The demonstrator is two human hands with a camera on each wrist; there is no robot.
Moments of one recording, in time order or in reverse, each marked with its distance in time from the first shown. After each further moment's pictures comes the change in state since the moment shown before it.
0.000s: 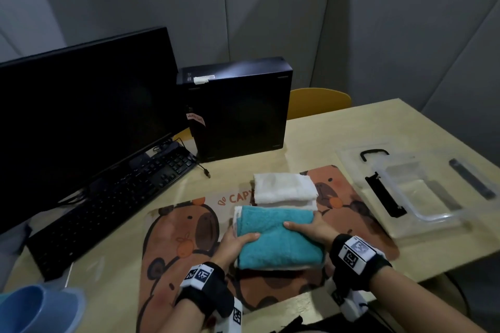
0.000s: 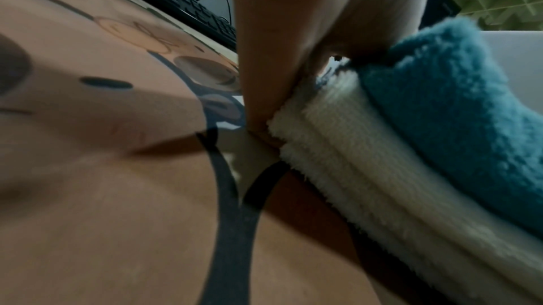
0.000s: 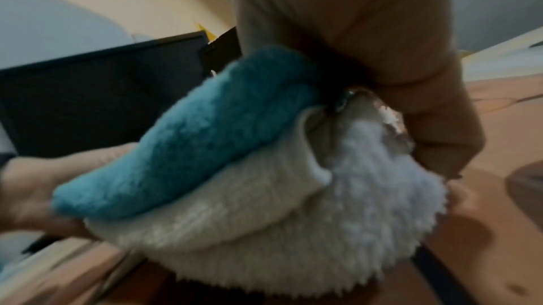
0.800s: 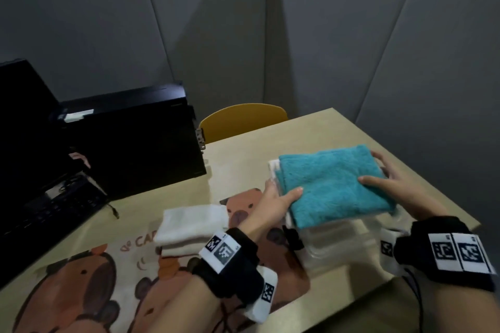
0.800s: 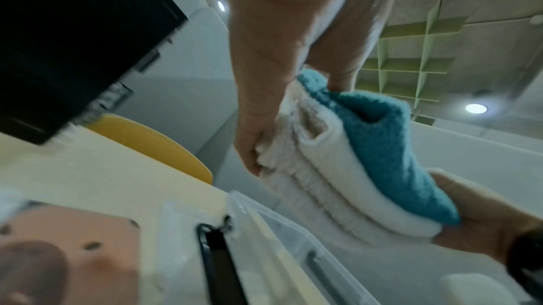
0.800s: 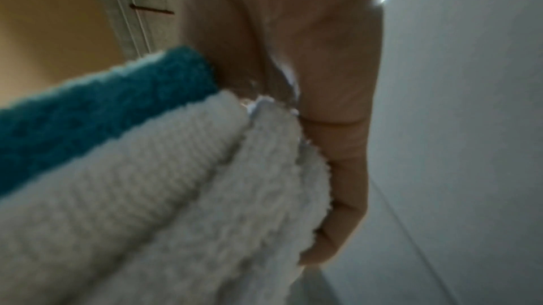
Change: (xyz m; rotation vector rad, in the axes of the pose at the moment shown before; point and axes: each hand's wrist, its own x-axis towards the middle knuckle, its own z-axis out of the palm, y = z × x) left_hand 0.061 0.118 0.312 0.099 -0.338 0.237; right_hand -0.059 -0.029 -0.348 0.142 0.282 -0.403
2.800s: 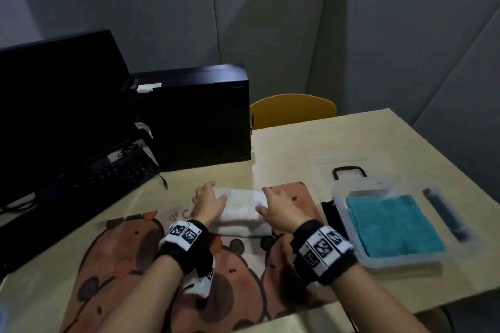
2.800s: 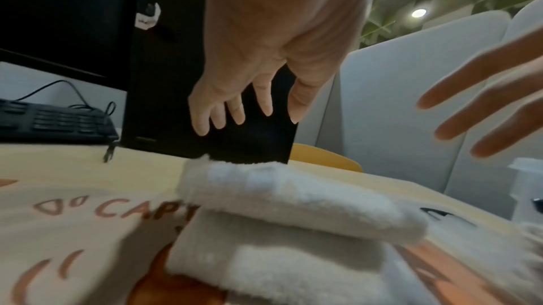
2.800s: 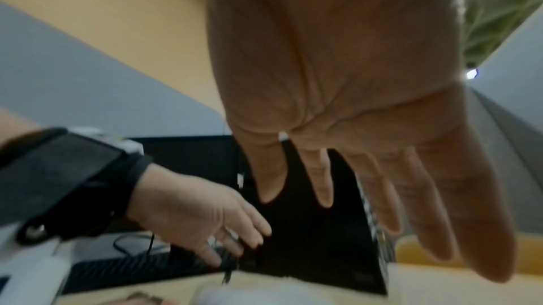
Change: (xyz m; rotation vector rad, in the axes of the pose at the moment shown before) left_hand -0.051 -0.049 -0.210 0.797 0.755 -0.362; right_hand 0.003 0.001 0.276 -0.827 -0.557 -0.029
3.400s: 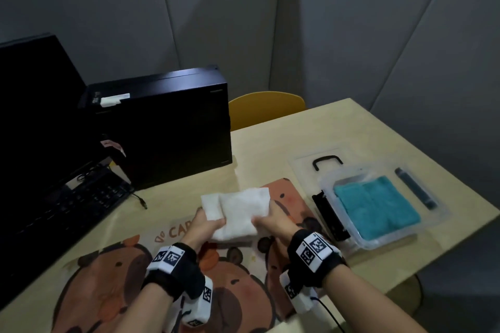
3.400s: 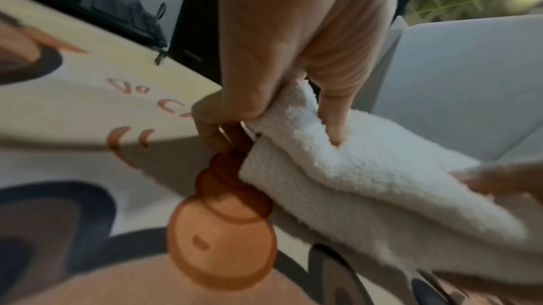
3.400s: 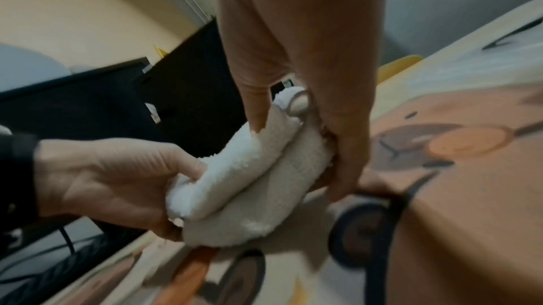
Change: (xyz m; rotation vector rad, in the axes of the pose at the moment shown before) left_hand 0.015 -0.031 0.005 -0.460 -0.445 0.018; right_hand 0.014 0.004 0.038 0.784 0.195 0.130
